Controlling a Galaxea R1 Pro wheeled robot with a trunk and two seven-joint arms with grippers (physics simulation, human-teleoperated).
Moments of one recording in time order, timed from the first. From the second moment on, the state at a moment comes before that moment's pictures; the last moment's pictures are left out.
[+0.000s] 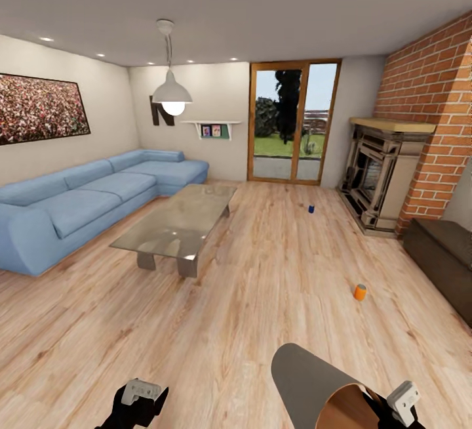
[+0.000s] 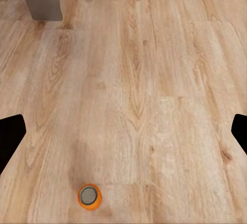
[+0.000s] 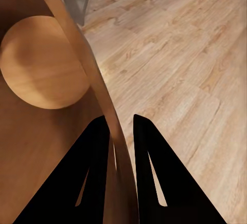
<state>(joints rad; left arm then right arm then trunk) -0.13 0.09 0.01 -0.81 -0.02 -0.11 -0.26 -0.20 -0.14 -0.80 -0.69 0.58 -0.56 0.85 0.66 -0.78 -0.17</state>
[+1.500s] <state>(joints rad) -0.13 0.09 0.00 -0.81 -0.03 -0.11 -0.26 -0.20 -0.15 -0.80 -0.69 0.58 -0.56 0.86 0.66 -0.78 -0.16</state>
